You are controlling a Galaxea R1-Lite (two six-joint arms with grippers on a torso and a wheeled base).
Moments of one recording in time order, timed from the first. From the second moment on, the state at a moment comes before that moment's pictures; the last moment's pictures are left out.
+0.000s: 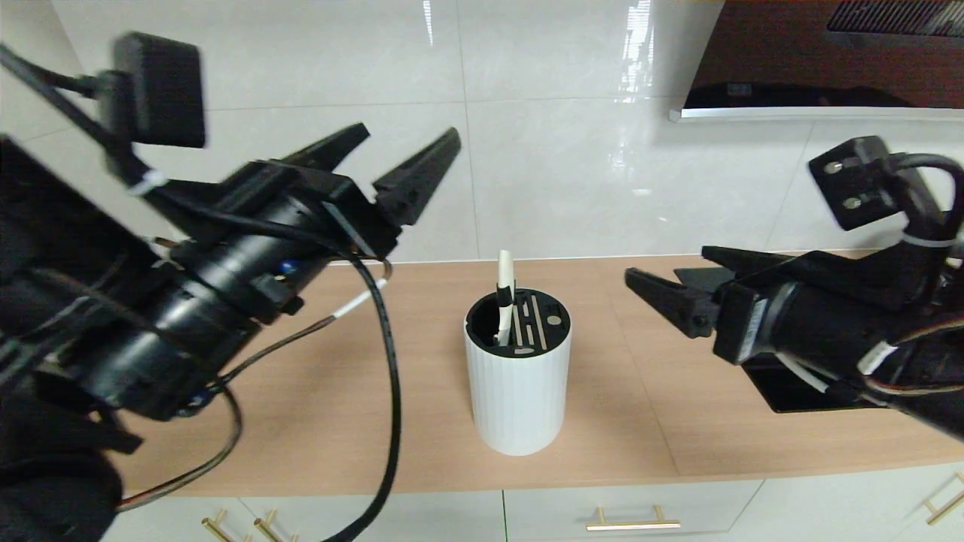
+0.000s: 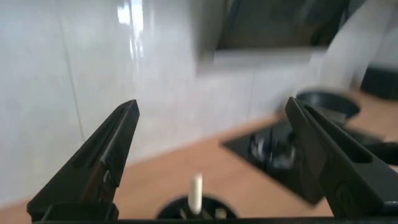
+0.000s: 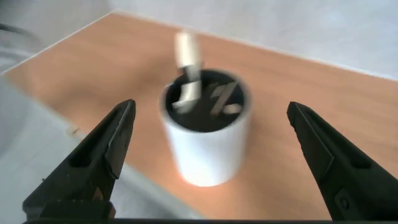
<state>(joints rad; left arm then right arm) -0.61 1.53 -0.71 -1.25 0.00 -0.06 0.74 1.39 -0.74 -0.64 -0.21 0.05</state>
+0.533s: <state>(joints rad) -0.51 0.78 -0.50 -0.50 0.02 -0.08 0.45 0.70 -0.50 -0.35 -0.20 0.05</state>
